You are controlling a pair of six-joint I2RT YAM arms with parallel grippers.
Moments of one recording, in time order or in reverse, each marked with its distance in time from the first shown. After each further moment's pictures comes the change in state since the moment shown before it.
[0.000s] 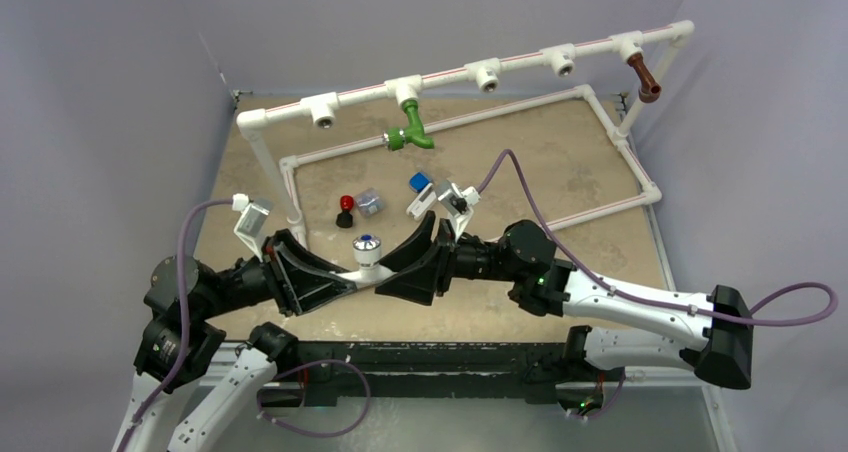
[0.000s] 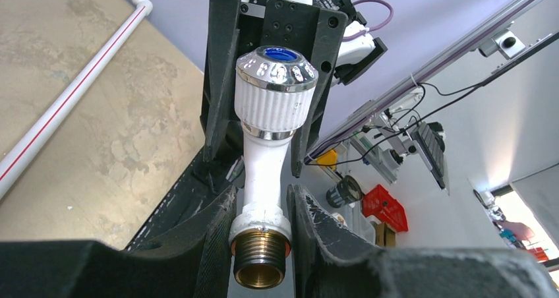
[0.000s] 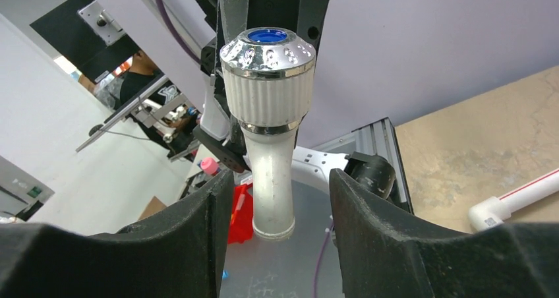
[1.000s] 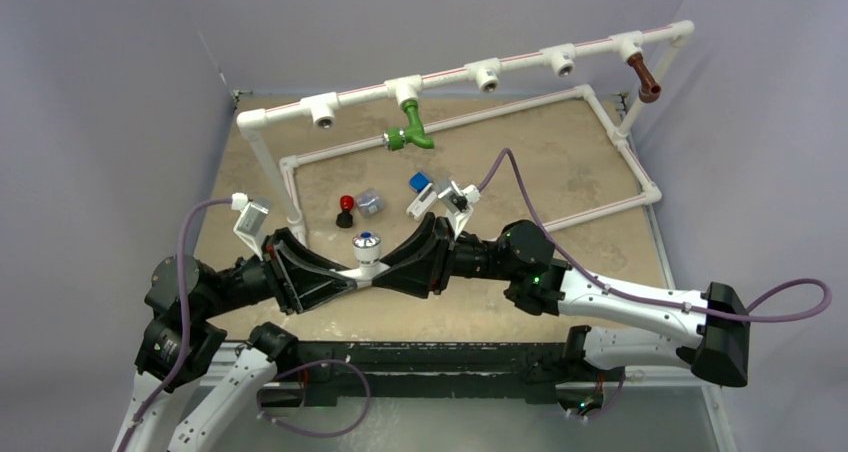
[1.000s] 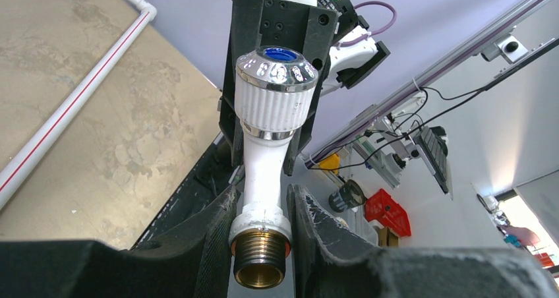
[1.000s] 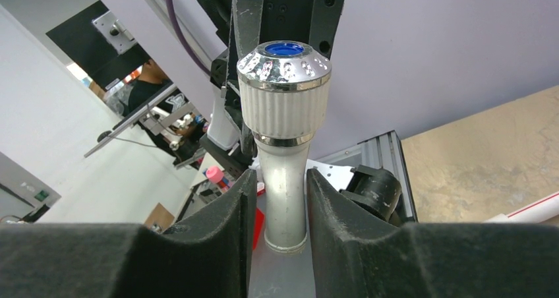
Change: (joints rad) left arm 0.000 0.000 -0.006 0.017 -0.014 0.000; right arm 0.000 0.026 0.000 0.076 0.000 0.018
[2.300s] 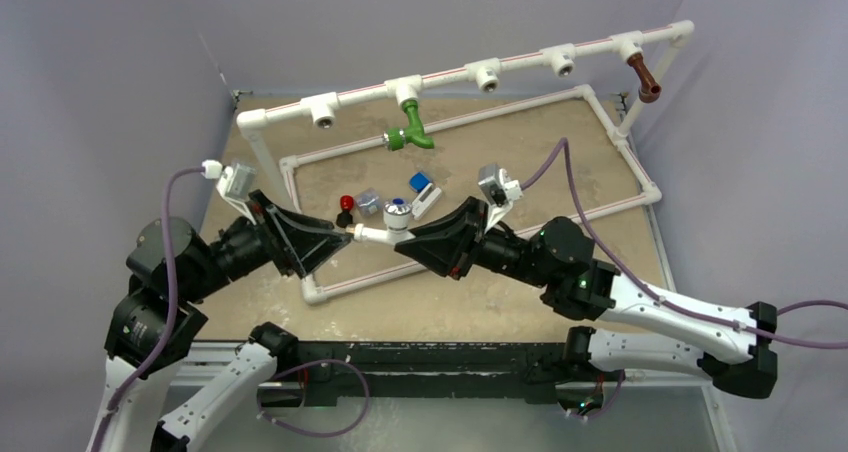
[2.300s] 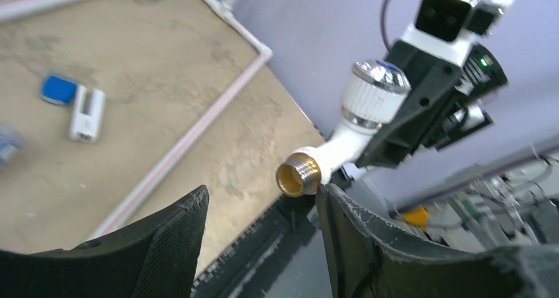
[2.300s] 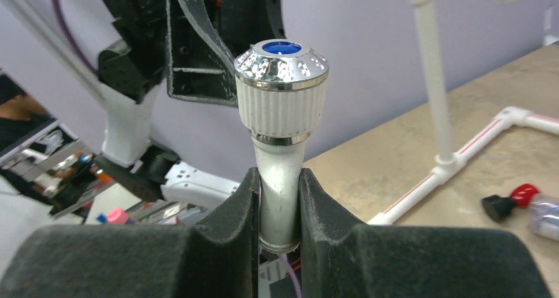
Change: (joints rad) left arm 0.000 0.193 0.280 -0.269 -0.269 0.225; right arm 0.033 -0.172 0.103 -0.357 0.296 -0.247
